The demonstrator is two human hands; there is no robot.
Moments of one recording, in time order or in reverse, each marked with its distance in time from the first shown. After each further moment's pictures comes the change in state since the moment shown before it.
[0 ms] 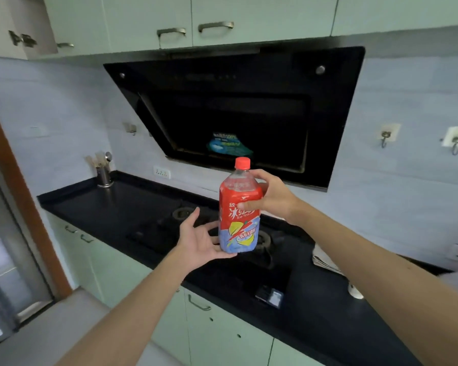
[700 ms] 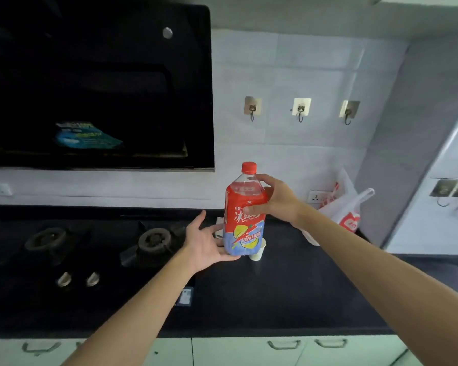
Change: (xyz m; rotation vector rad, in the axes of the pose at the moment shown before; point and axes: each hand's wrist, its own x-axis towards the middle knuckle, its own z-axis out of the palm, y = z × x) left_hand 0.122 -0.149 0.168 0.185 -0.290 -0.410; right_hand -0.139 0.094 -0.176 -0.108 0.468 0.292
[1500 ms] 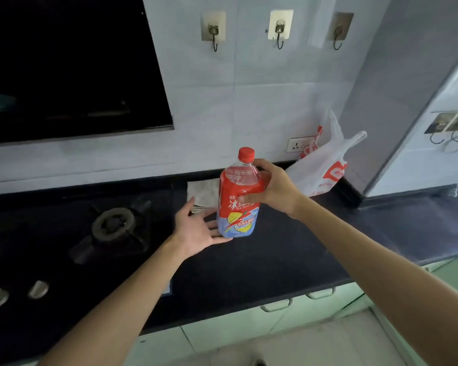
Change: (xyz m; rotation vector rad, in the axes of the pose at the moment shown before) left_hand 0.143 -0.023 -0.043 -0.017 -0.046 -0.206; right_hand 0.031 0.109 -0.006 0.003 0.156 0.178
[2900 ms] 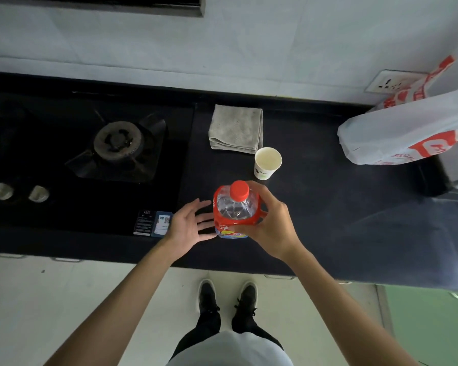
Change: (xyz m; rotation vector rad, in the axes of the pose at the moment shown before) left_hand 0.035 -0.086 -0.100 0.017 0.375 0.039; right_hand -0.011 0.135 0.086 -0.002 -0.172 -0.002
